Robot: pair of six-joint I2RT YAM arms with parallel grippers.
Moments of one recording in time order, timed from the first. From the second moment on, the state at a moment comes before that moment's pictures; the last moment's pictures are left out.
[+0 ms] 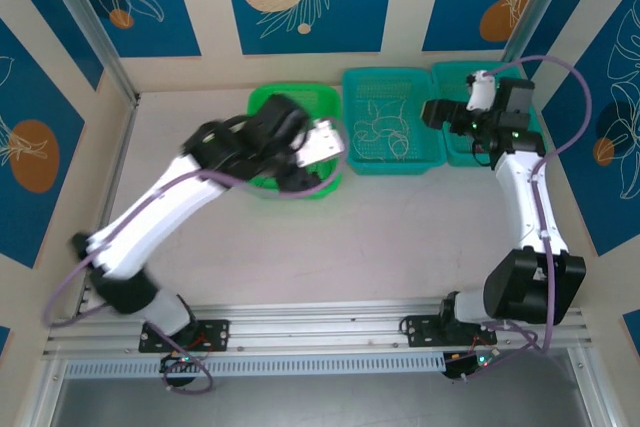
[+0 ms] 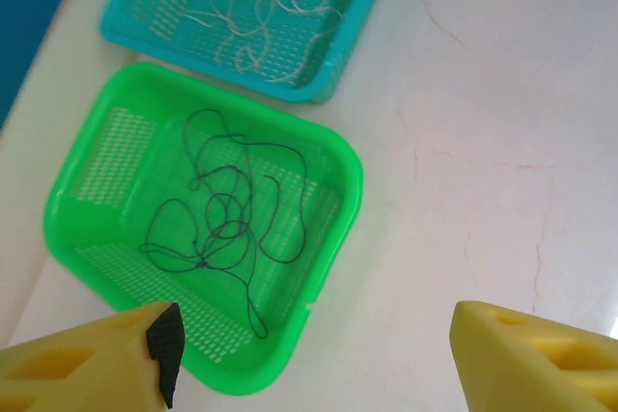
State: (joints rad) left arm -0.89 1.39 1.78 -1.14 -0.14 0.39; right arm -0.13 1.33 1.23 -0.51 -0.44 0.10
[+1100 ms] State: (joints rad) left arm -0.43 0.61 0.48 -0.39 -0.42 -0.04; right arm -0.01 1.52 0.41 0.65 -0.20 0.11
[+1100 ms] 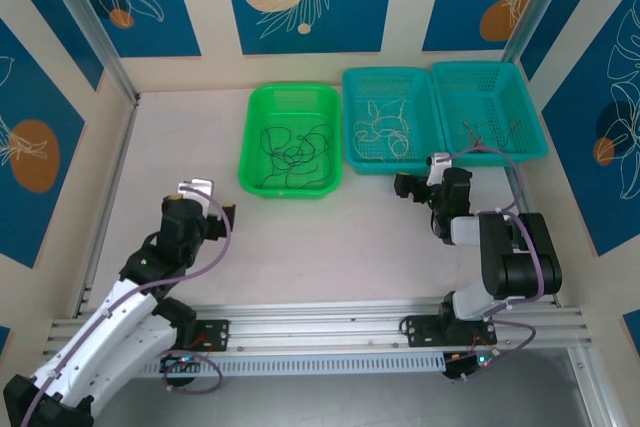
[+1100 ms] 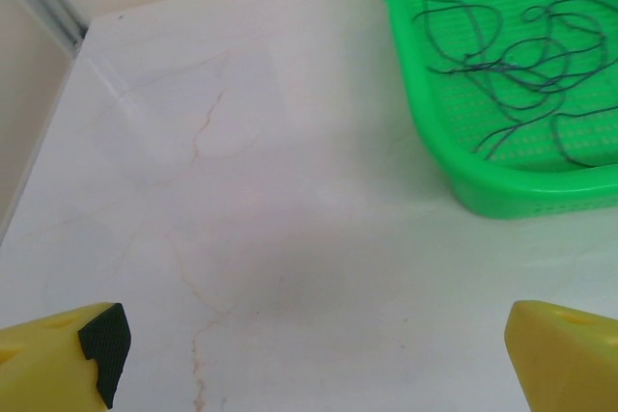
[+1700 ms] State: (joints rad) left arm 0.05 1.32 0.35 0.40 -0.01 0.03; right arm 0.00 1.52 0.41 0.69 -0.15 0.10
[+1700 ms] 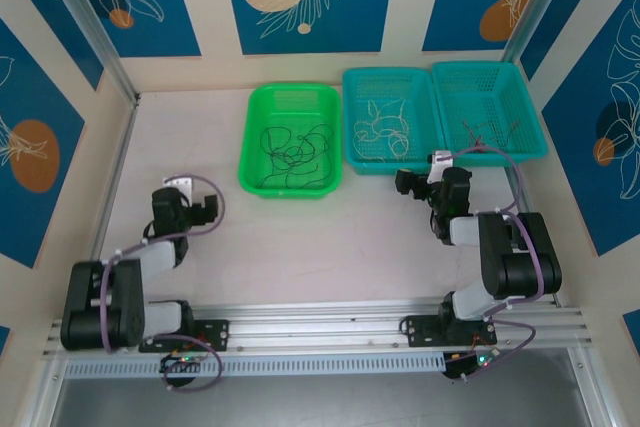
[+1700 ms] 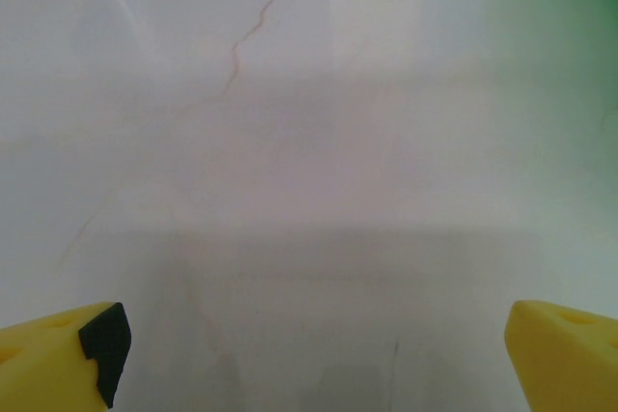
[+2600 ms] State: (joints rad) left arm -0.03 1.54 0.39 0.72 0.10 0.06; right arm 0.00 1.52 0.41 0.69 -0.15 0.10
